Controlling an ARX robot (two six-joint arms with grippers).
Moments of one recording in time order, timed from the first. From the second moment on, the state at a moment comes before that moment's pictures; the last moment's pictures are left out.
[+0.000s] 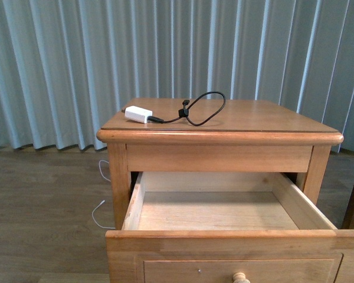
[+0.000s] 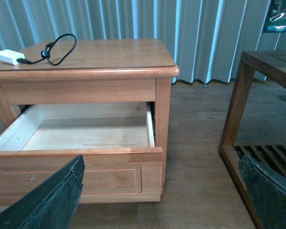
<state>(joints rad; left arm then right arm) 0.00 0.00 0.01 -0.01 0.00 0.00 0.00 0.11 0.13 -0.03 0.00 0.00</state>
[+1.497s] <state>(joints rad) -0.28 1.39 0.68 0.56 -0.20 0.06 0.00 0.11 0.13 -0.03 0.00 0.00</state>
